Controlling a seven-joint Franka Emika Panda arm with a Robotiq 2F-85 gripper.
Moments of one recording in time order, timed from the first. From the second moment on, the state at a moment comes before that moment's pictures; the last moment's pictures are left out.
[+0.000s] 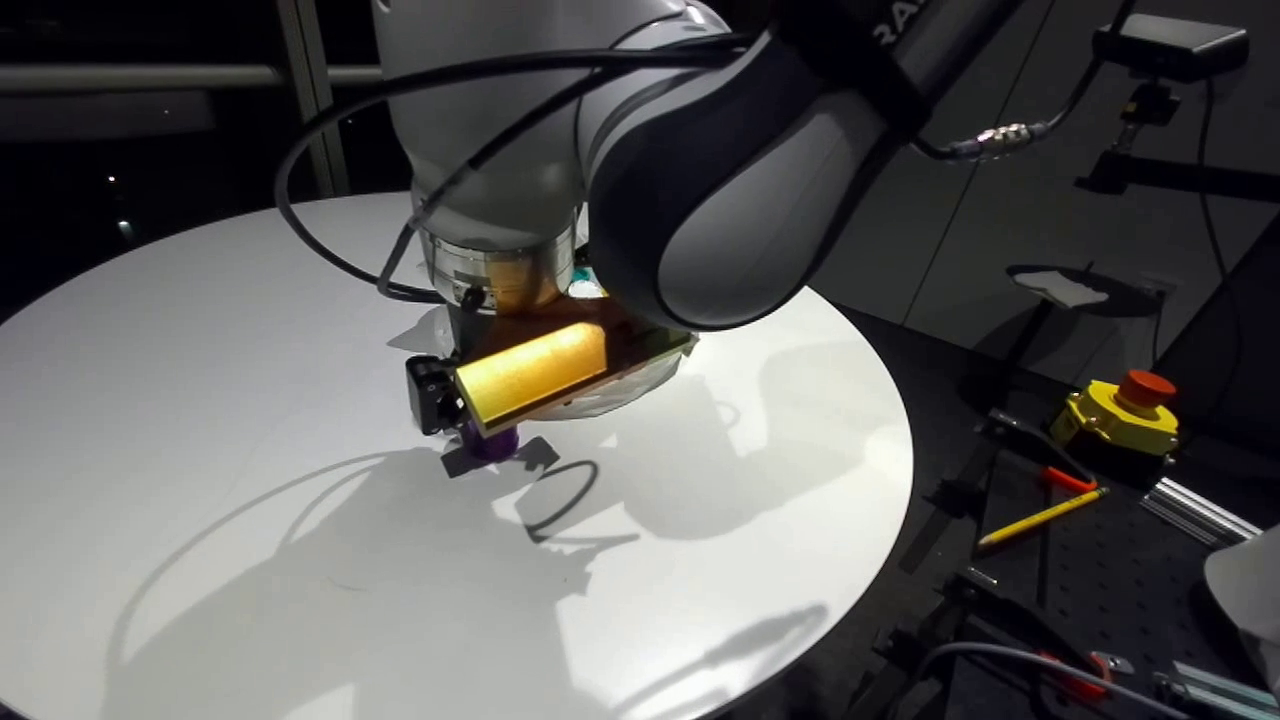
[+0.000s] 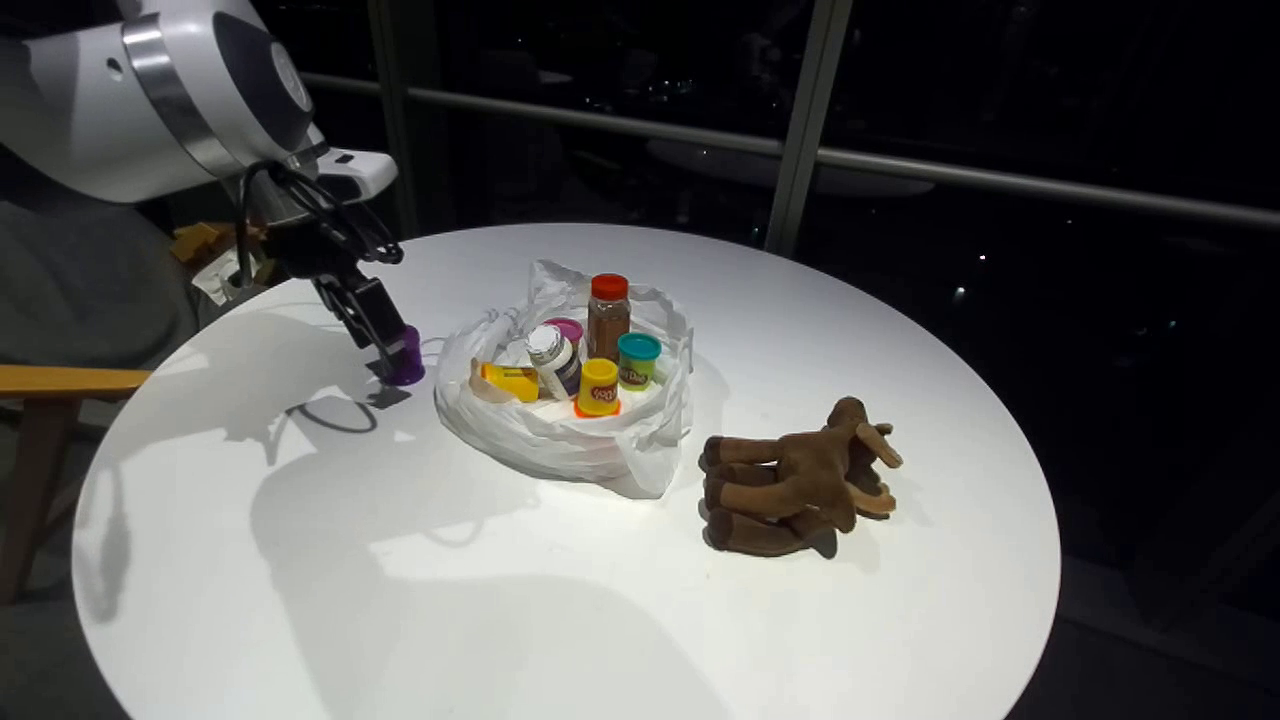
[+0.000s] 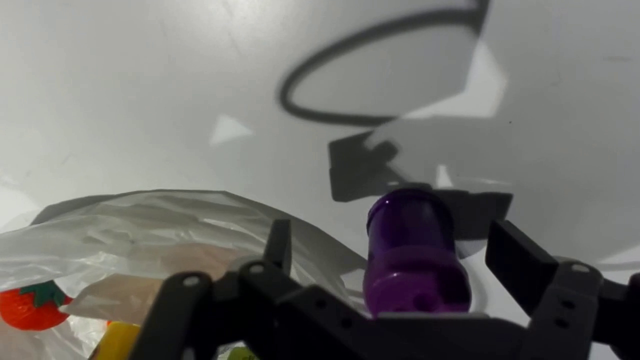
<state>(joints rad) 0.55 0.61 -0.10 -2.01 -0.49 2.65 1.16</state>
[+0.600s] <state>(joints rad) 0.52 0.65 -0.11 -1.99 -0.47 2.70 1.16</state>
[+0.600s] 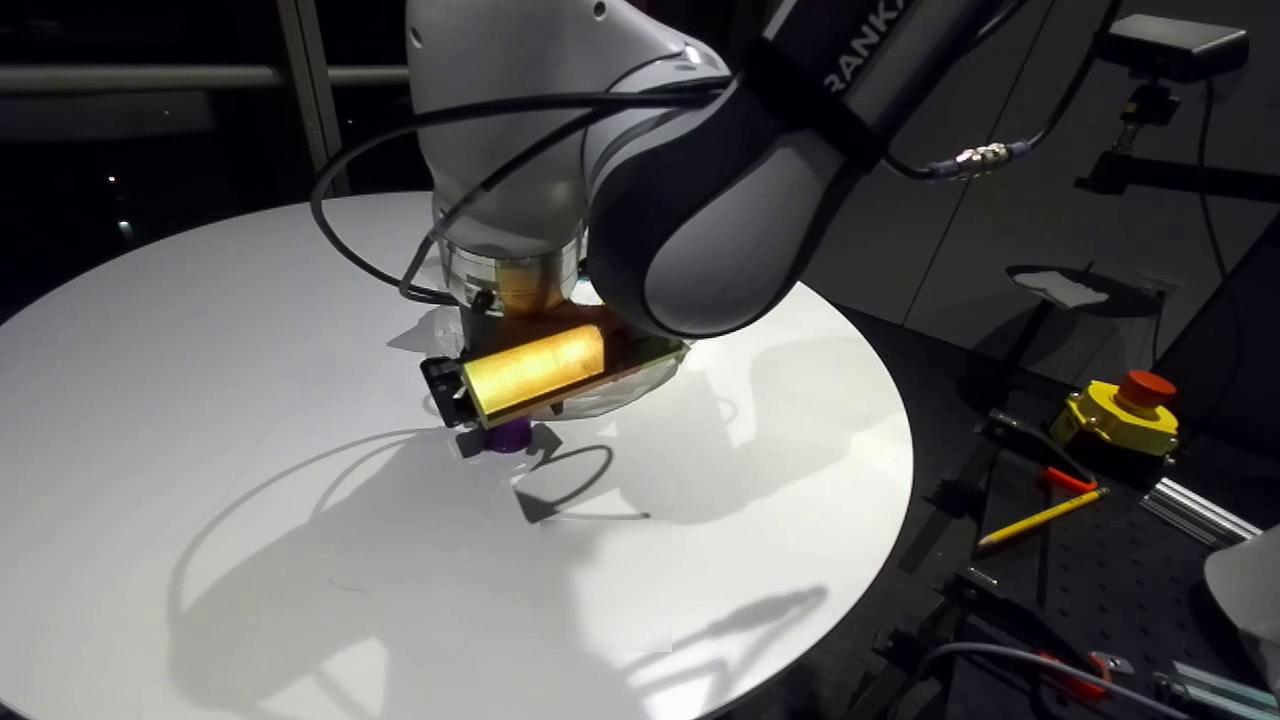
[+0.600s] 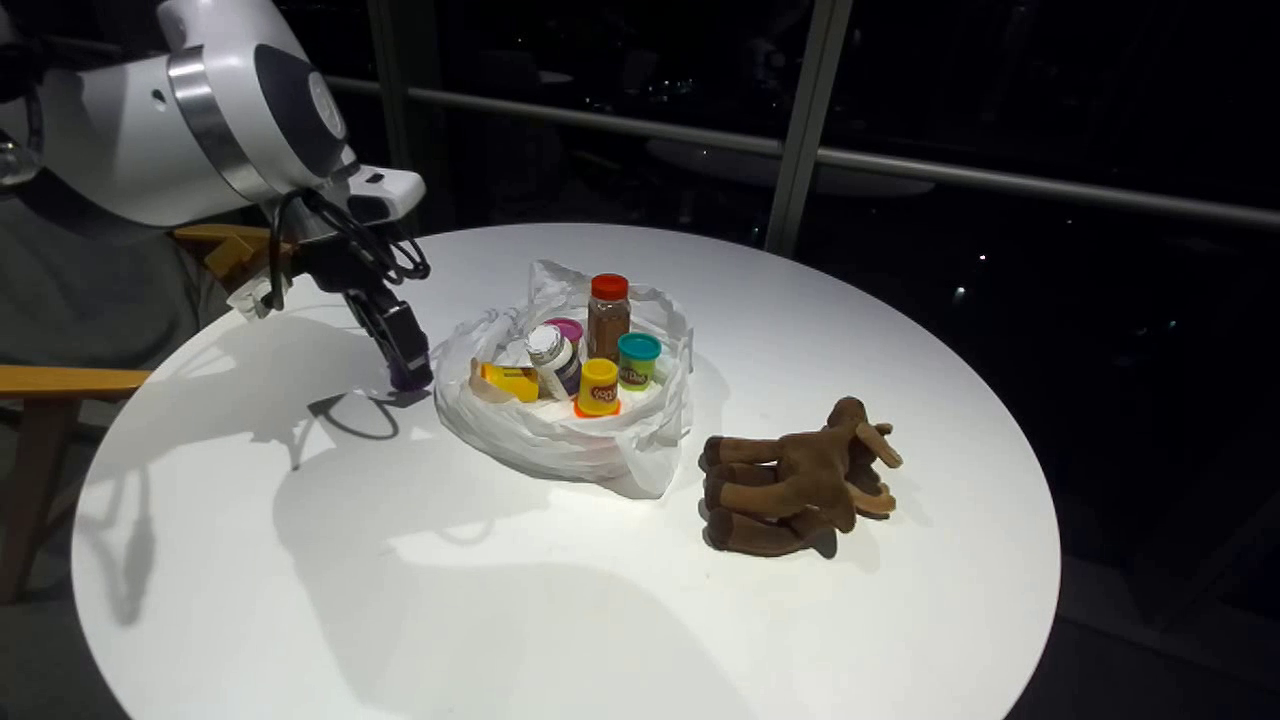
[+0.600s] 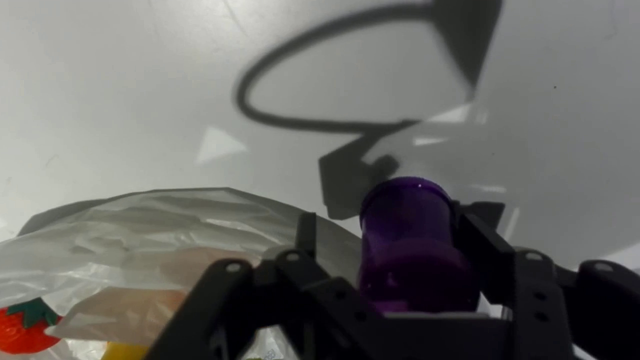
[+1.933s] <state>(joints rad) 0.45 0.30 -0.29 -2.27 -0.78 2.68 1.45</state>
